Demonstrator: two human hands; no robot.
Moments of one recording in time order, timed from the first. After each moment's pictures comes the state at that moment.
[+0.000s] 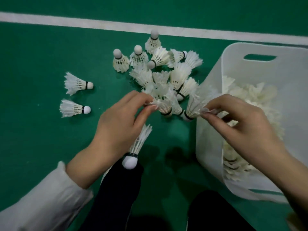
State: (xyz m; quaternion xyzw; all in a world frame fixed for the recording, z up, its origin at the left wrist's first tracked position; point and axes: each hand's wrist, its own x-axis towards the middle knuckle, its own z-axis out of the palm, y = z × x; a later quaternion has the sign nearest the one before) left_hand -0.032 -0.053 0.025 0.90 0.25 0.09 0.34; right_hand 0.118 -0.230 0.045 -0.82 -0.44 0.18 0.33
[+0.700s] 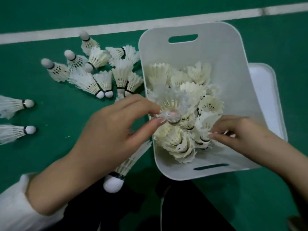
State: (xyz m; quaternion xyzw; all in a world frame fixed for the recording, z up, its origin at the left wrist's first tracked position) left_hand 0.041 -0.157 0.066 0.93 0.03 0.03 0.38; right_hand 0.171 -0.389 0.039 -0.88 -0.28 0.36 0.13
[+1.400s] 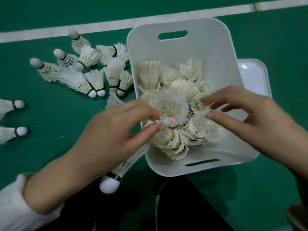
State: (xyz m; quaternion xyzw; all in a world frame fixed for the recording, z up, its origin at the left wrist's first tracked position) left_hand 0.046 -0.169 0.061 0.93 0.00 -0.03 0.38; right_hand 0.174 -0.386 0.077 -0.86 -0.34 0.24 0.30
